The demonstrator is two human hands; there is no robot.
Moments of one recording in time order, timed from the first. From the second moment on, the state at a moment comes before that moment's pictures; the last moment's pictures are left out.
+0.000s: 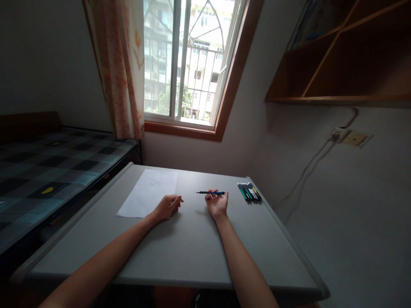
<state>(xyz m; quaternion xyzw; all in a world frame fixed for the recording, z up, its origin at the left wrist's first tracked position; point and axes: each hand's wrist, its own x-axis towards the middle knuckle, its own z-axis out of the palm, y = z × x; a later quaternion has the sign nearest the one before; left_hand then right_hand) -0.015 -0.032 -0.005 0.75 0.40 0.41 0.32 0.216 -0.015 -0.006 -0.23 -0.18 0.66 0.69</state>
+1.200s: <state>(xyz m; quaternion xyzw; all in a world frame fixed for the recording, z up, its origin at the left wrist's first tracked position) -0.016 -0.031 -0.008 0.76 0.40 0.40 0.31 0.215 -0.016 -0.005 -0.24 -0.18 0.65 0.70</state>
